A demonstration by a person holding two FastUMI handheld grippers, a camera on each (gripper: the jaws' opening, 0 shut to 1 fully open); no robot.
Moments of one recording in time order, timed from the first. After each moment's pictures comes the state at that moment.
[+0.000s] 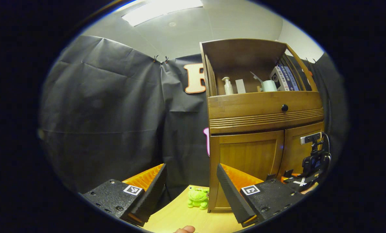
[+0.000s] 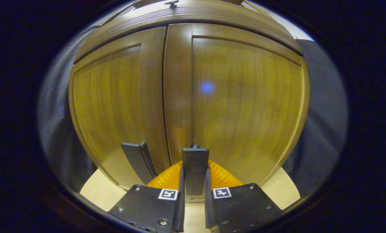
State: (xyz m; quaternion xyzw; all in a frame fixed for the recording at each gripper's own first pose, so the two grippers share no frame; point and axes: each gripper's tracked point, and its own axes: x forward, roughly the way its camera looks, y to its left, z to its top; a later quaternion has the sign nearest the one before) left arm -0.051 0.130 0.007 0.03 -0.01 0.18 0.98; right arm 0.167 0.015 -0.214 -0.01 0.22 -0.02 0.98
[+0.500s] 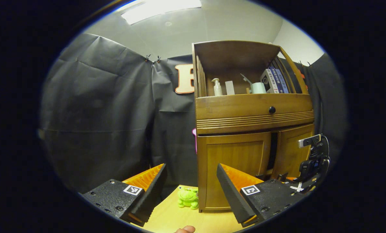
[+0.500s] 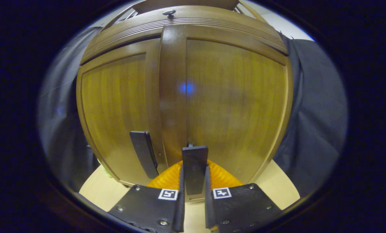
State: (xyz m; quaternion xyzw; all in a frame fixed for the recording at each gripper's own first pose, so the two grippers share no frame) left arm -0.048 0.106 0.005 0.02 -0.01 0.13 0.99; right arm 0.168 0.014 -0.216 -0.01 0.22 -0.03 0.98
